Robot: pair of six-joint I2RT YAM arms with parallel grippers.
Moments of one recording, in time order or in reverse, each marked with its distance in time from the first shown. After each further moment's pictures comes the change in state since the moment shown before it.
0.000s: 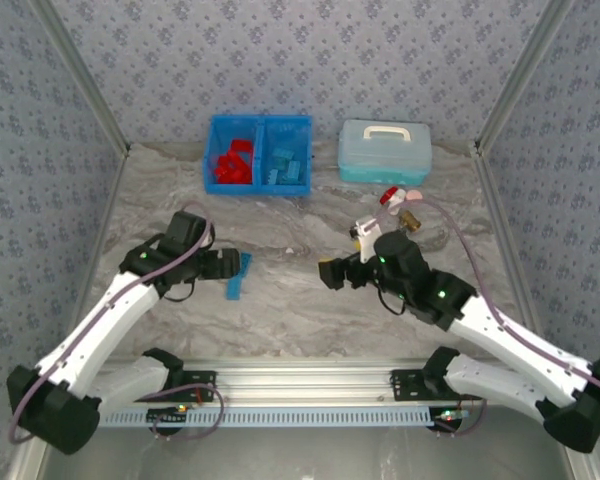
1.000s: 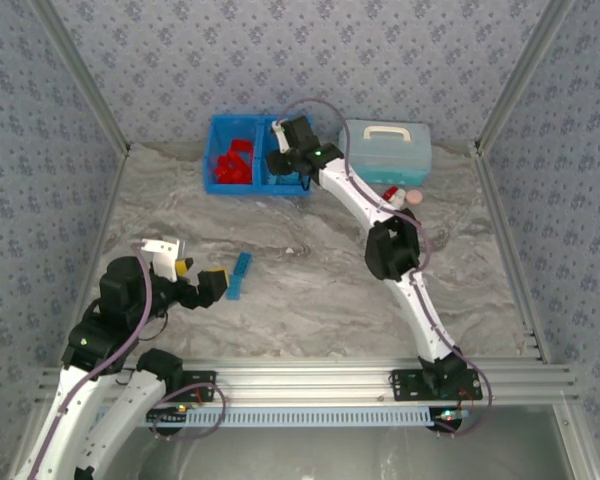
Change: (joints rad) left arm 0.082 -0.589 -0.140 0.119 0.302 0.138; right arm -0.247 1.593 1.646 -0.229 -0.092 -0.227
